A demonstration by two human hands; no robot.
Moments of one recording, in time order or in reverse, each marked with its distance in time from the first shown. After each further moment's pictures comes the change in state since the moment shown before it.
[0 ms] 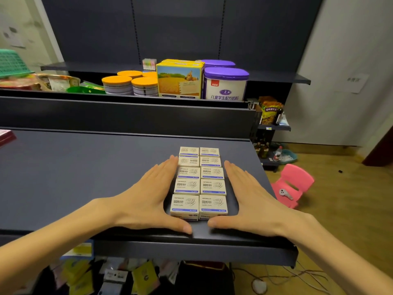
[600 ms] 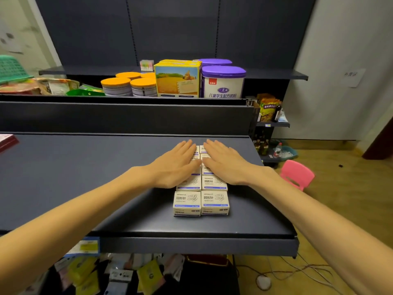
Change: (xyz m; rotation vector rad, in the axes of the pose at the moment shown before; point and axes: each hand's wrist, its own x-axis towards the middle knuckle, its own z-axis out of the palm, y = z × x) left_hand 0.088 -0.018 -0.005 0.367 -0.116 -0.042; right_hand 0.114 0.026 0.007 -0.166 0.006 0.109
